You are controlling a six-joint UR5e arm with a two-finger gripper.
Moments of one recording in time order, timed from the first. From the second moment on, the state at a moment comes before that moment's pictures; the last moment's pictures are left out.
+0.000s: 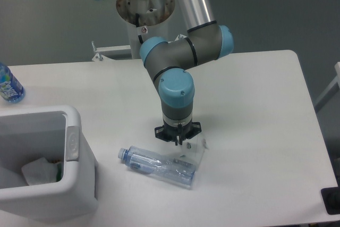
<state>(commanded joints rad) 2.38 -1.99 -1.73 -0.92 1.61 0.30</state>
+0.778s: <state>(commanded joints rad) 2.49 -1.83 -1.69 -0.94 1.49 0.39</state>
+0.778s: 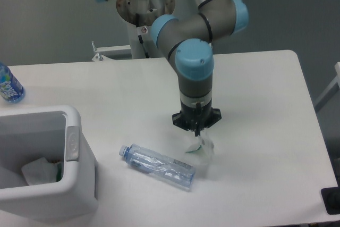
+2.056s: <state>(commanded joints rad) 2.14 -1.74 -1.35 -0.93 1.08 -0.05</state>
